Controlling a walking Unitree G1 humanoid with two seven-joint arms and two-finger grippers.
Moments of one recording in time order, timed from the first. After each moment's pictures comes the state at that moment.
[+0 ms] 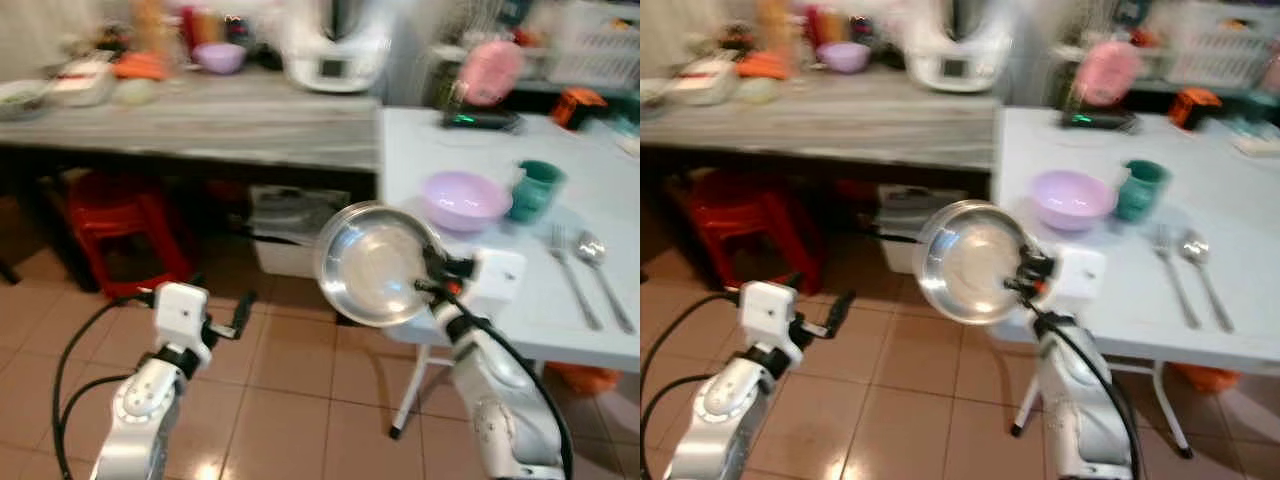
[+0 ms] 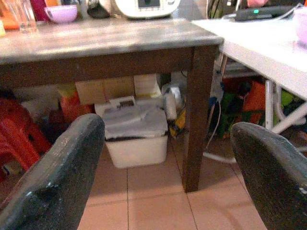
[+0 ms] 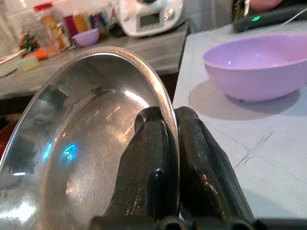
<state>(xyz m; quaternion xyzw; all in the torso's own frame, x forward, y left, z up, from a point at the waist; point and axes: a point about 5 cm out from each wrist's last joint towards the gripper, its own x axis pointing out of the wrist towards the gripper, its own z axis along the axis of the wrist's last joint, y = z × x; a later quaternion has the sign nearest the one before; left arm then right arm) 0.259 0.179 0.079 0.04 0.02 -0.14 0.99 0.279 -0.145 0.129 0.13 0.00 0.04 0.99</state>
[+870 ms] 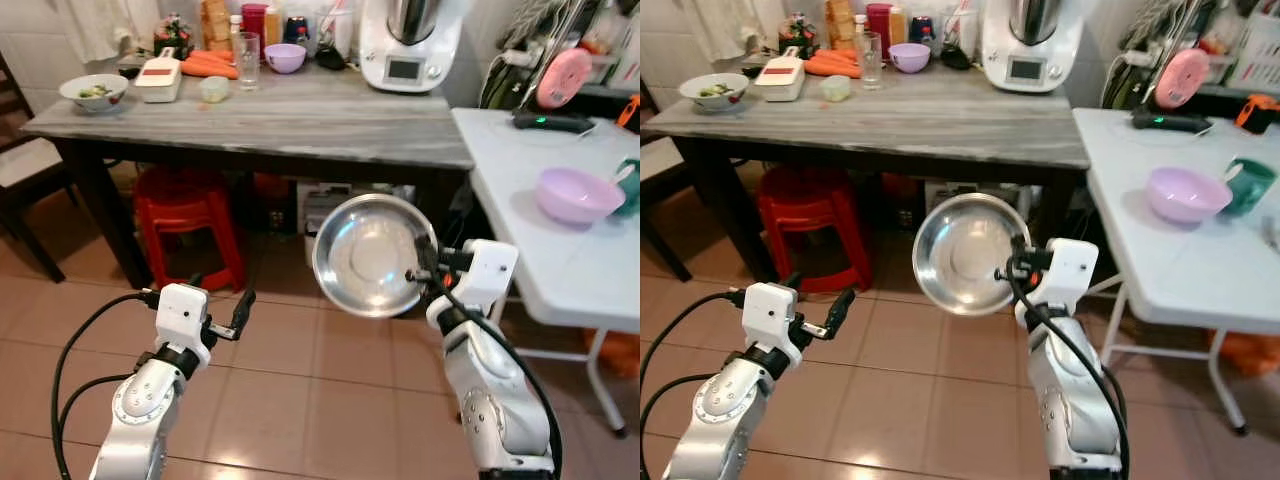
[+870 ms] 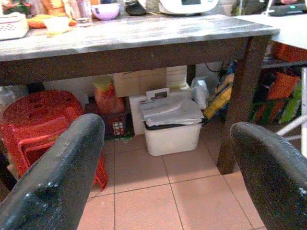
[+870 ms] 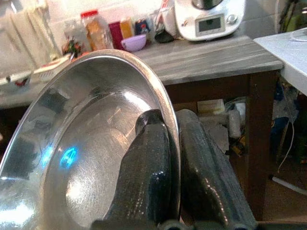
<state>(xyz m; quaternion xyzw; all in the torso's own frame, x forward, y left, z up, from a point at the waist) 0.261 0.172 0.081 0.04 0.01 -0.15 0.99 0.287 -0.138 0.140 0.13 -0.03 0.05 0.99</state>
